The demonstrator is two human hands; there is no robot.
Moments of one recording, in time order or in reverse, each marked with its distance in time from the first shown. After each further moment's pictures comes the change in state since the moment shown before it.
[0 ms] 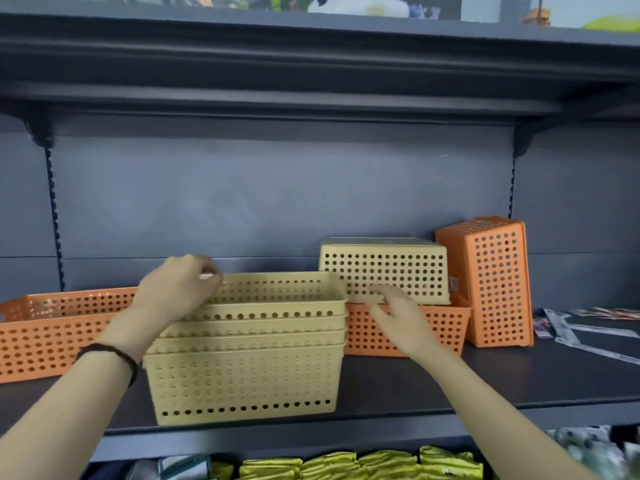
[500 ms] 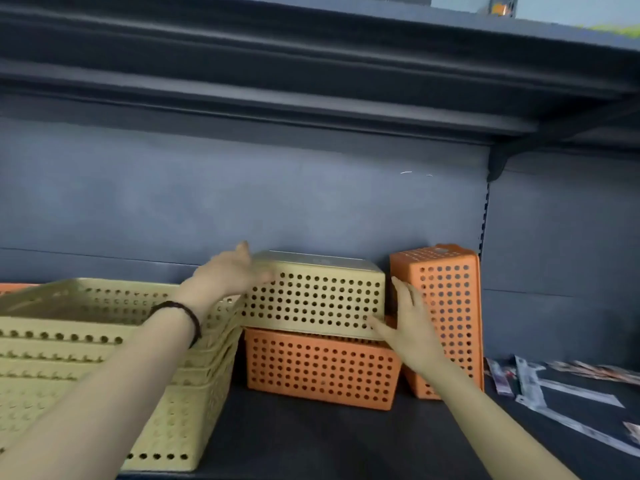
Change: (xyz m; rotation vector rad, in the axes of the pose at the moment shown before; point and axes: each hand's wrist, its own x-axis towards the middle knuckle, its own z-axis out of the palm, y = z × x) left_hand 0.071 0.191 0.106 -0.139 -0.296 -0.115; right_hand 0.066 0.151 -0.089 -0.088 0.088 -0.034
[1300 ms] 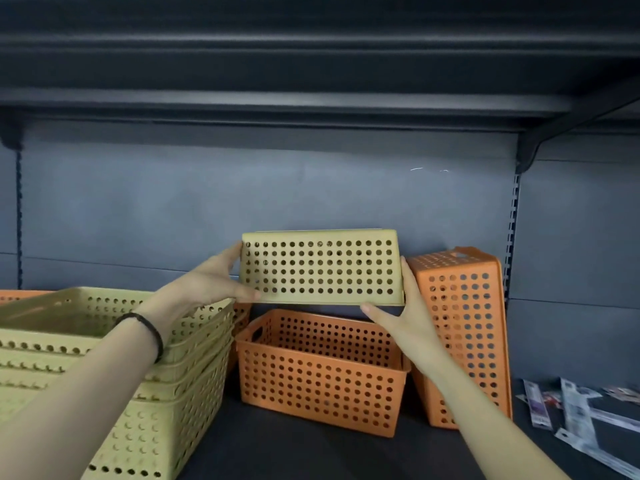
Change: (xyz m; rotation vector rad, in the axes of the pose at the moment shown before) left_hand 0.011 -0.006 0.009 -0.438 -0.047 0.193; right_hand 0.042 0.020 0.003 0.748 -0.053 -0.103
